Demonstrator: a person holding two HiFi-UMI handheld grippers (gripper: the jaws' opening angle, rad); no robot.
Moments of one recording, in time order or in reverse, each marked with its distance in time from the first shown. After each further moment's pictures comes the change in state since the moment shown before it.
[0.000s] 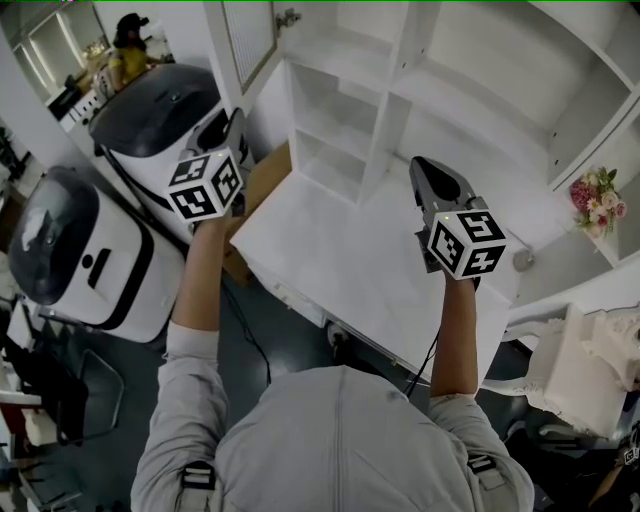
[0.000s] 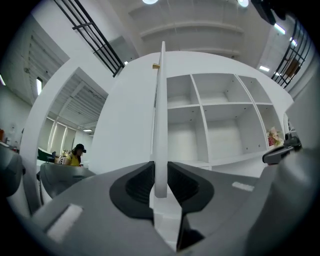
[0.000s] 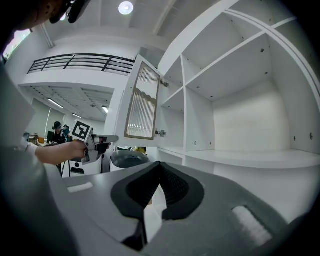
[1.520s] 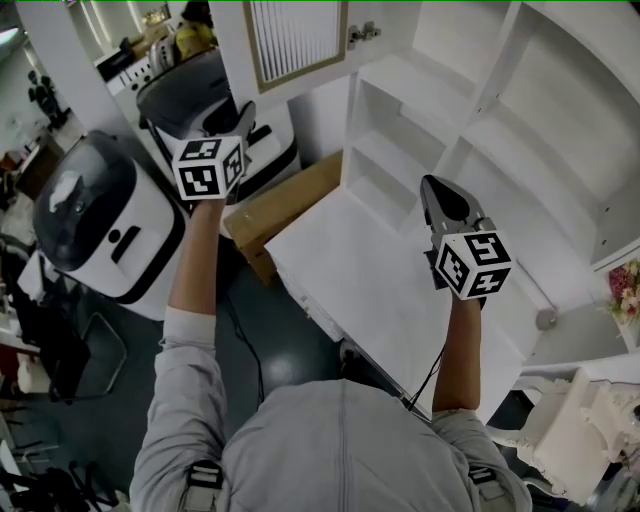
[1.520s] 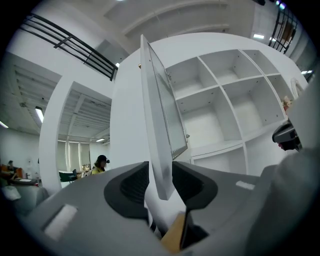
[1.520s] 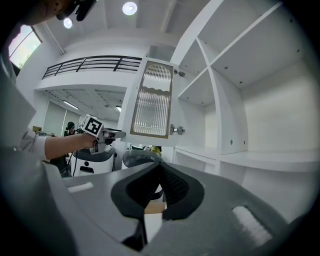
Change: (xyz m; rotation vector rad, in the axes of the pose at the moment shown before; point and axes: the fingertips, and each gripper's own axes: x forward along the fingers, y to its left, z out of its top) left arm 0.016 0.122 0.003 0.214 0.115 0.152; right arm 0.096 0.040 -0.002 -0.040 0.013 0.178
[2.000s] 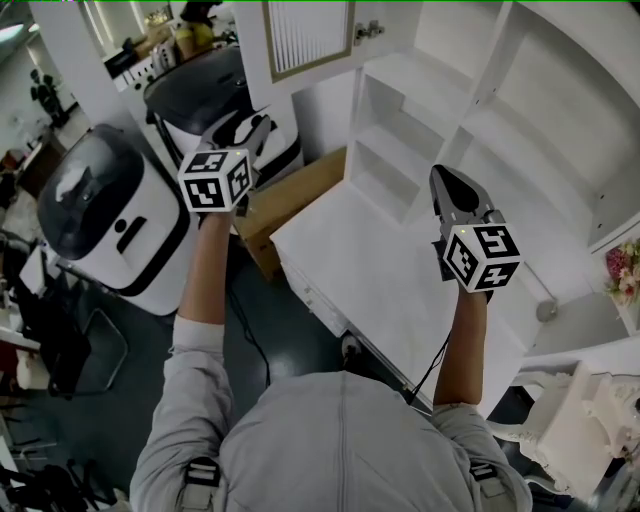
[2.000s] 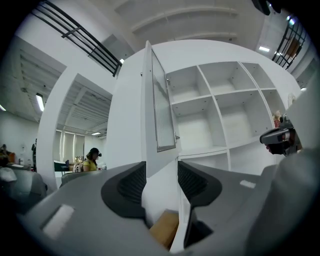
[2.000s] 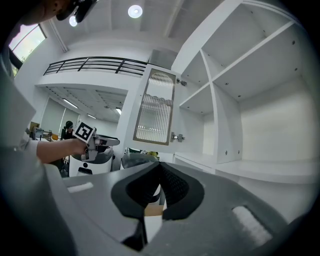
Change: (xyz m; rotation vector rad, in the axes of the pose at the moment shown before) left arm -0.053 -0.027 -0.011 -0.096 -0.006 -0.065; right arm -0.030 0.016 0.022 -0.035 -0.042 -0.032
